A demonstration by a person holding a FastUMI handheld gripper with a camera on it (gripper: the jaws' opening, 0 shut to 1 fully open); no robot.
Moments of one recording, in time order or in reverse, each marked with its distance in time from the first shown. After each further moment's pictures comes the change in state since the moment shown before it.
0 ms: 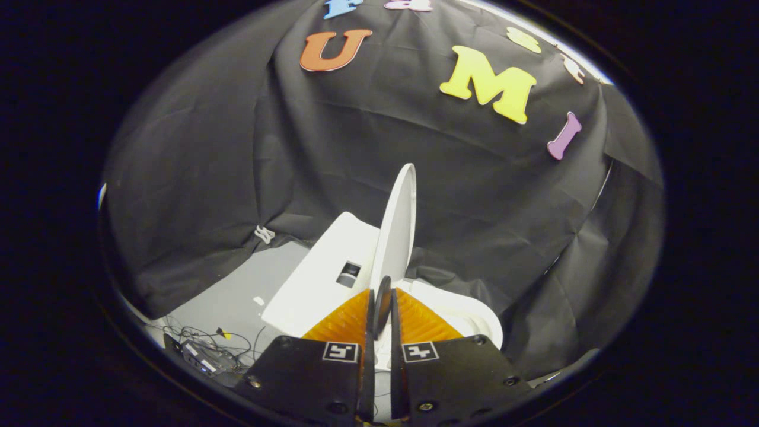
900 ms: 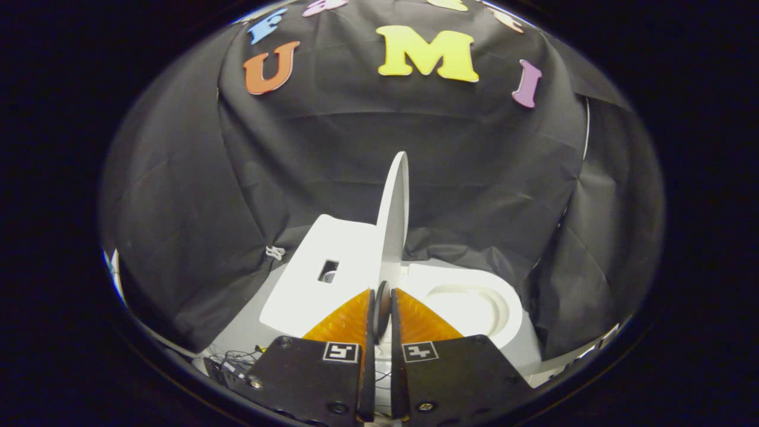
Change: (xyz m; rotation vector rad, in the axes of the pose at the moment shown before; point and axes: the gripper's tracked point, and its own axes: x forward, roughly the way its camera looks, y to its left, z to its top) arm -0.015 -0.069 -0.016 0.252 0.067 0.100
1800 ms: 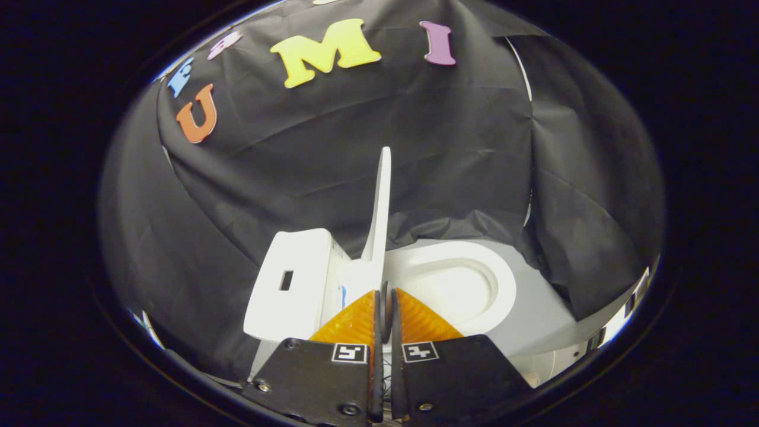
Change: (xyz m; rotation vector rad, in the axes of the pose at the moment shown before) arm -0.007 -0.134 -0.026 0.321 0.040 -0.006
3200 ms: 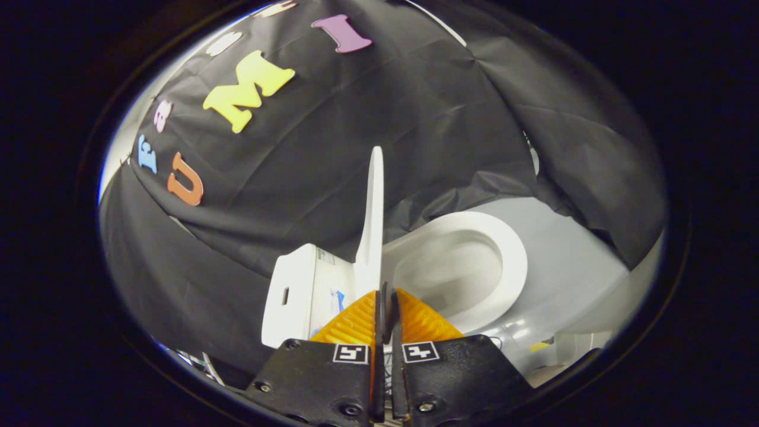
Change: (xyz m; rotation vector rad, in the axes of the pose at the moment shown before) arm 0.040 -0.135 -0.030 0.342 0.039 0.192
